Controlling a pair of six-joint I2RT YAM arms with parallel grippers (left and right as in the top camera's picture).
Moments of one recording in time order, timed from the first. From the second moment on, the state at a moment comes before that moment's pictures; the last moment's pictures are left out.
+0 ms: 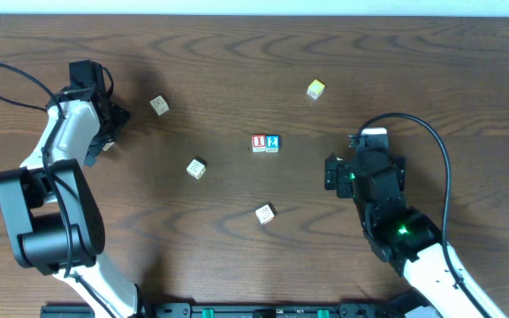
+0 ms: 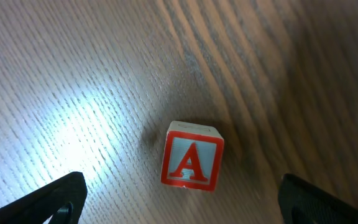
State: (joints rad) left arm 0.18 1.93 1.32 -0.72 -0.24 -0.83; right arm 0.45 1.04 0.61 -0.29 0.40 0.24
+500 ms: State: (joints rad) left arm 0.18 2.00 1.32 -0.68 -0.22 -0.79; right arm 0.45 1.04 0.61 -0.29 0.40 0.24
